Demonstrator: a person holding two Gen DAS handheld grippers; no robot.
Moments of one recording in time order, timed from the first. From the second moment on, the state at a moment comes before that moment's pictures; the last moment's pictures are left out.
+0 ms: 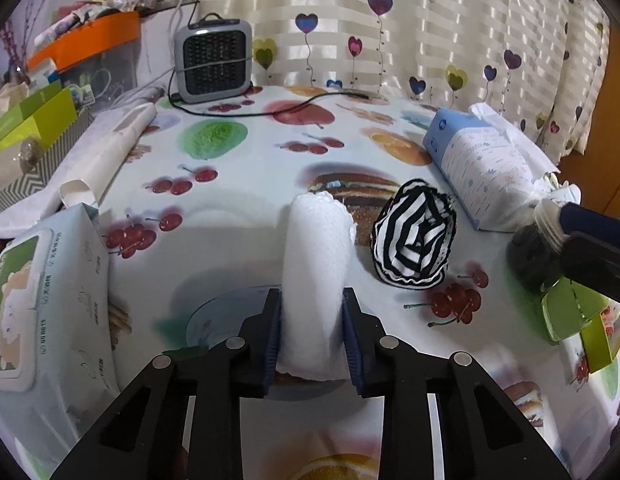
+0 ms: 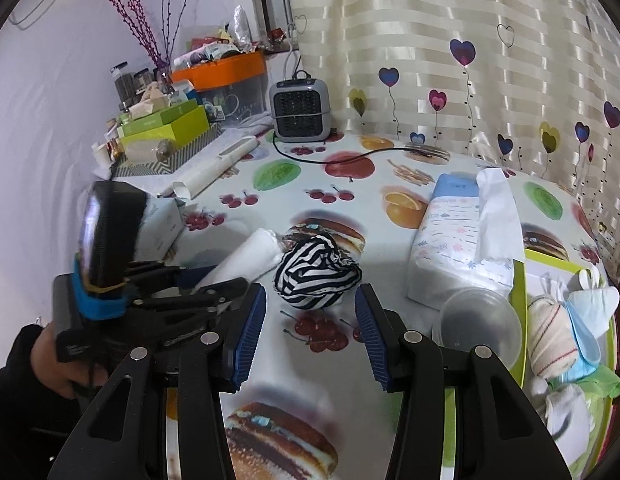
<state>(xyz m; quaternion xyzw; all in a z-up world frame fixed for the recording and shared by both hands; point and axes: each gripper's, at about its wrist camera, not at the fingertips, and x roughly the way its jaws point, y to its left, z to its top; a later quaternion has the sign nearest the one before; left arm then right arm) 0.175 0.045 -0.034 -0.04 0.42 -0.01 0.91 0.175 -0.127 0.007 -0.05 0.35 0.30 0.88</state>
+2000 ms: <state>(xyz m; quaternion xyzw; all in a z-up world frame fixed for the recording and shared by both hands) 0.170 0.053 -0.030 -0.06 0.41 0.00 0.91 0.199 -0.086 -0.020 -0.05 0.40 0.27 0.87</state>
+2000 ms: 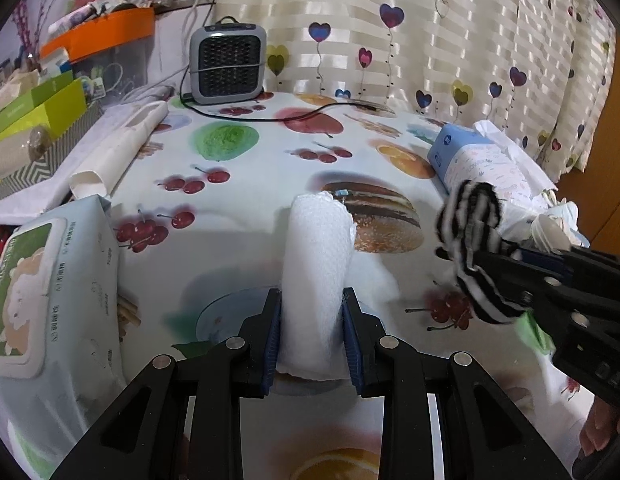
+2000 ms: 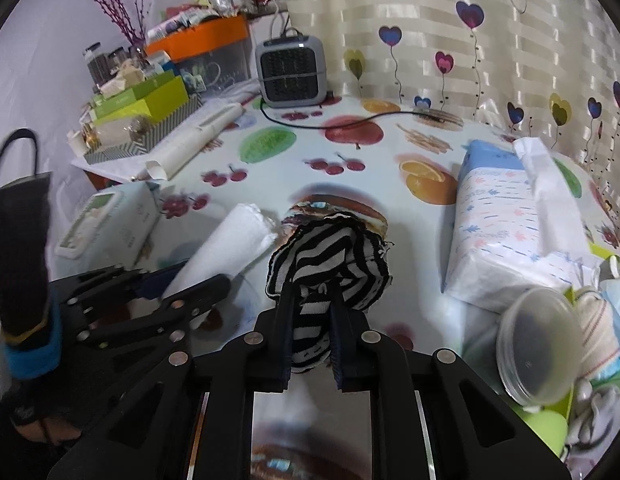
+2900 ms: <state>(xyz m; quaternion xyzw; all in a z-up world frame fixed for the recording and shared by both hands) 0.113 0.003 0.043 -0.05 0.34 -0.05 0.94 0.131 -0.151 0.035 0.00 0.32 0.28 0.90</state>
